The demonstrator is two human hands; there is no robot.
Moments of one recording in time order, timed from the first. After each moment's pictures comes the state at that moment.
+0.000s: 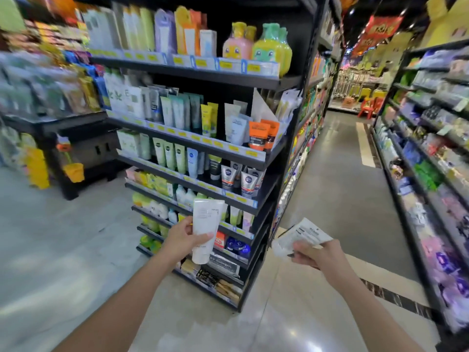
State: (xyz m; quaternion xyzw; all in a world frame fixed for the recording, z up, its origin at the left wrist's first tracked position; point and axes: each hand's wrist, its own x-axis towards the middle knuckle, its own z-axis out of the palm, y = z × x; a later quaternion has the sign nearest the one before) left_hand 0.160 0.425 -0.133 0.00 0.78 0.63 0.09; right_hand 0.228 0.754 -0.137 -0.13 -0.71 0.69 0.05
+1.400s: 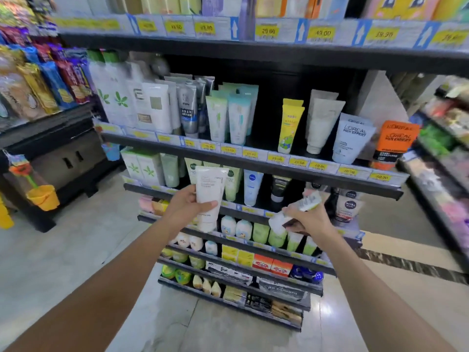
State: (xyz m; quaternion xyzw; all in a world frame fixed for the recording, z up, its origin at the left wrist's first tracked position) left_hand -0.259 0.182 -0.118 0.11 0.77 0.62 0.15; right_hand -0.166 0.488 -0.169 -0.25 -0.70 0.66 0.08
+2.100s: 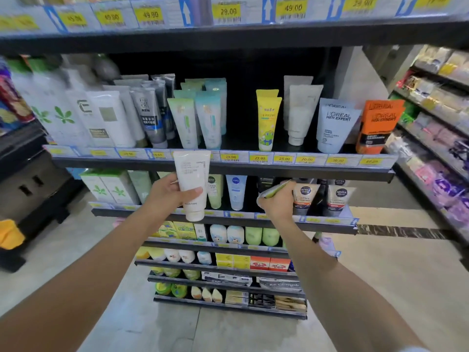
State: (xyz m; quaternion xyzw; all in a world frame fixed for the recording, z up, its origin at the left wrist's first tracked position) left_hand -0.334 0.205 -0.102 0.15 0.74 0.63 0.17; right_hand -0.261 0.458 -0.199 -0.37 -0.74 0.51 0.23
